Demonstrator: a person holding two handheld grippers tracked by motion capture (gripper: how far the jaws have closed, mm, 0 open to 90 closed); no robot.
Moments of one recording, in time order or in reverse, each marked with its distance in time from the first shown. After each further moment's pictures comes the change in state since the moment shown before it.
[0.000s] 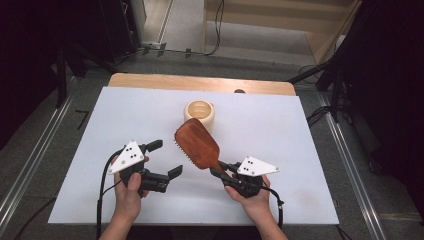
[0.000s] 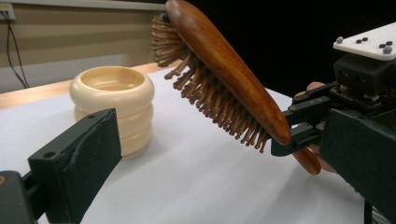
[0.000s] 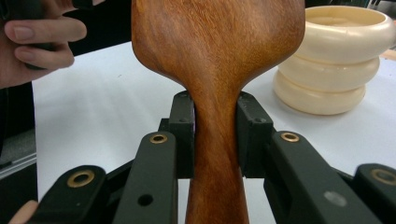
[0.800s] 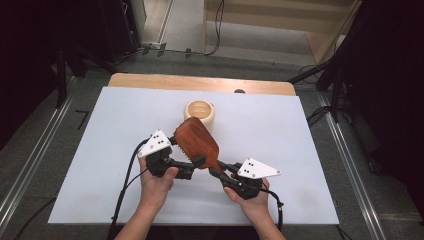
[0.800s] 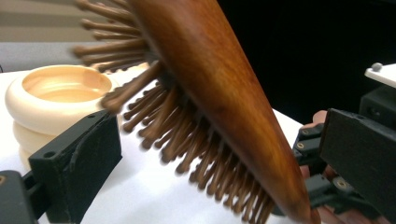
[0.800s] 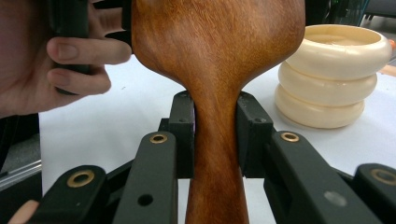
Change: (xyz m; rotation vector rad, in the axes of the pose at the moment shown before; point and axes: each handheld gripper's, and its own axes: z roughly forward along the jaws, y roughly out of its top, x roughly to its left) left arm -0.013 0.015 0.054 0.010 -0.006 -0.117; right arm 0.007 0.002 -0.001 -0.047 -0.003 -0.009
